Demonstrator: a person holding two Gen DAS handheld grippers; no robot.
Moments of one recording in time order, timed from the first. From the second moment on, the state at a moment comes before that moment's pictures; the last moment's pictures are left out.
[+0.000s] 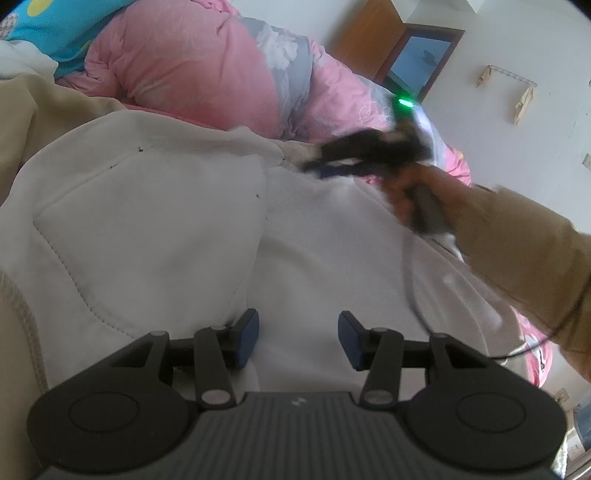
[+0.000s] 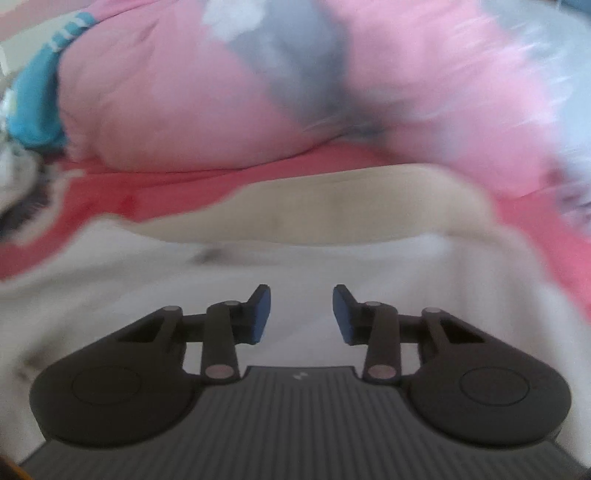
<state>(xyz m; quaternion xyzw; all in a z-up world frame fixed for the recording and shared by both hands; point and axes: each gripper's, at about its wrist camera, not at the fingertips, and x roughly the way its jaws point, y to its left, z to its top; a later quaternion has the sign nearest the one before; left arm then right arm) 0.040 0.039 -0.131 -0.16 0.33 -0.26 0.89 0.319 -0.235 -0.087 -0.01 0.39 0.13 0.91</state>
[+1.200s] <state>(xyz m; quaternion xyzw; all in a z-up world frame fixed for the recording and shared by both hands) 0.007 0.053 -0.098 -0.18 0.28 -0.23 0.91 0.207 -0.142 -0.076 0.03 0.42 0.28 0.86</state>
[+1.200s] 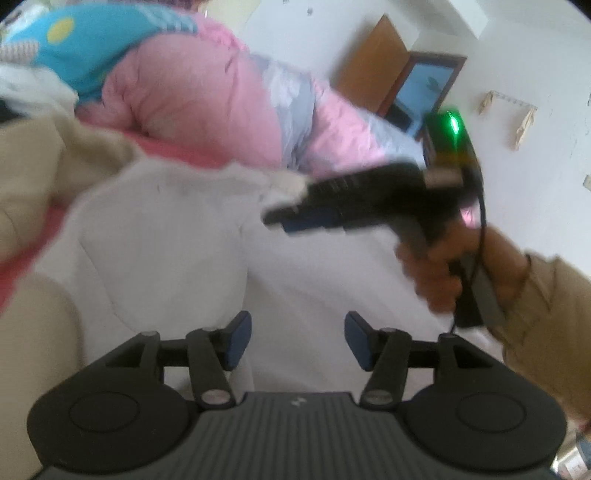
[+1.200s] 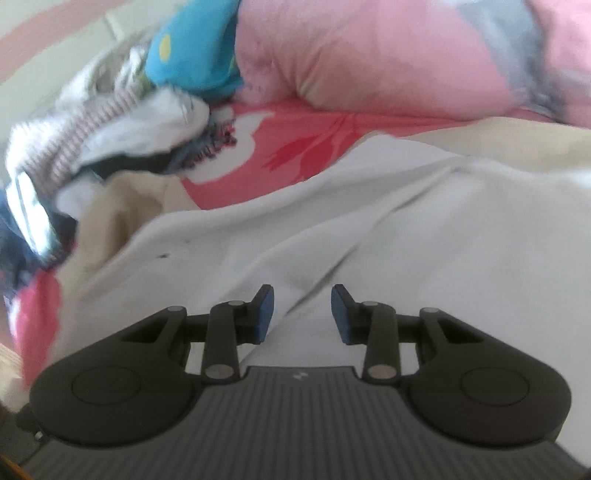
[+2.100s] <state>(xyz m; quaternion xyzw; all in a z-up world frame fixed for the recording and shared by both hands) -0.062 0.135 -0.087 -0.25 0.34 0.01 0.91 0.087 -0.168 -0.123 0.03 0.36 0.27 0.89</state>
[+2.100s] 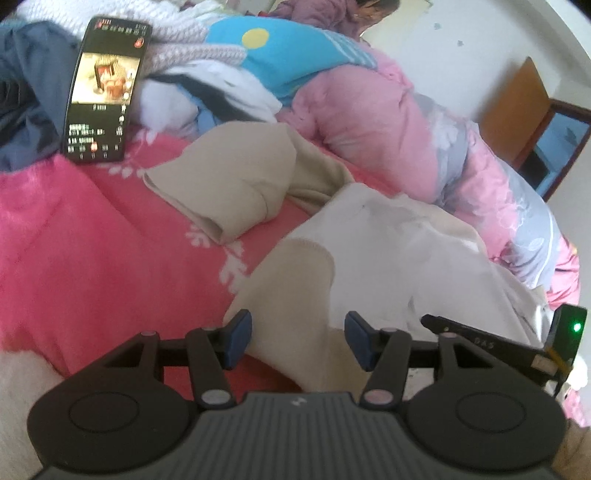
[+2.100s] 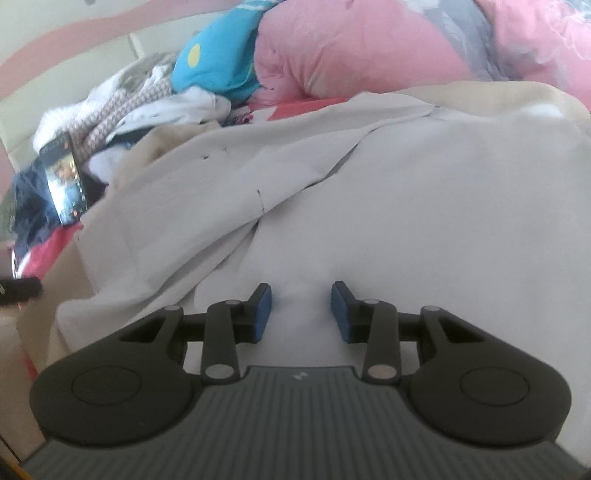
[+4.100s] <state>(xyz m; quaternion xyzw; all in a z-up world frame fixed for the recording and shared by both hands) -0.049 -0.037 -0.119 -0.04 0.27 -0.25 0.93 0.074 -0.175 -0.082 0.10 0.39 0.25 0.88</state>
